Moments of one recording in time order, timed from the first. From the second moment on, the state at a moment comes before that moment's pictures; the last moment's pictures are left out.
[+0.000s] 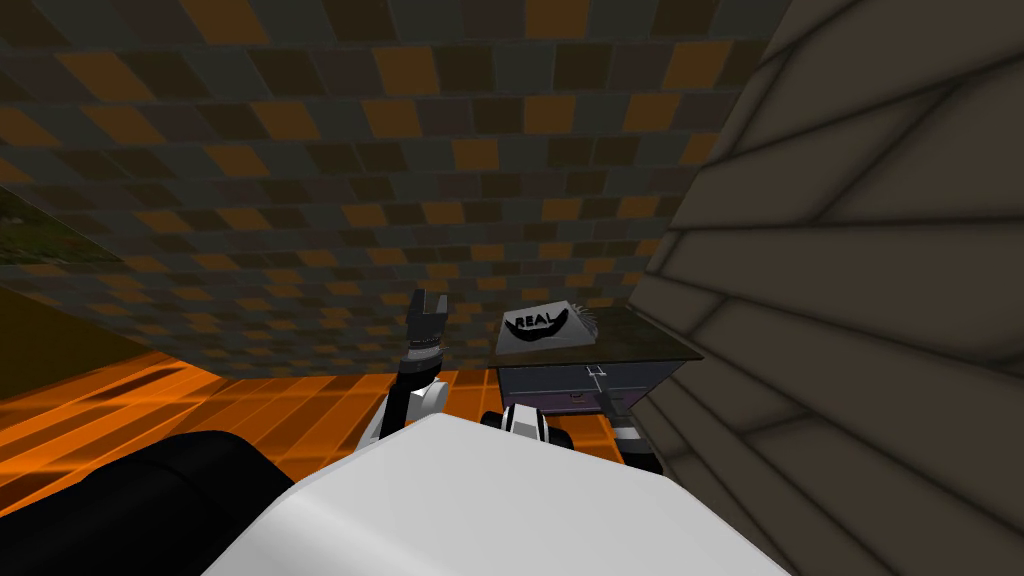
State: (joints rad) left arm 0.49 0.02 0.06 -2.28 0.02 -0.64 -0.02; right arm -0.03 -0.25 -0.08 -0.50 0.22 -1.28 2.69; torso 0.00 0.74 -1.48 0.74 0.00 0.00
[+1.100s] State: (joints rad) left arm 0.49 0.02 0.06 -2.28 0.02 -0.64 -0.02; right arm -0.05 -0.31 -0.07 -0.49 0.23 -1.28 2.62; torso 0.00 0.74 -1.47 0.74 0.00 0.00
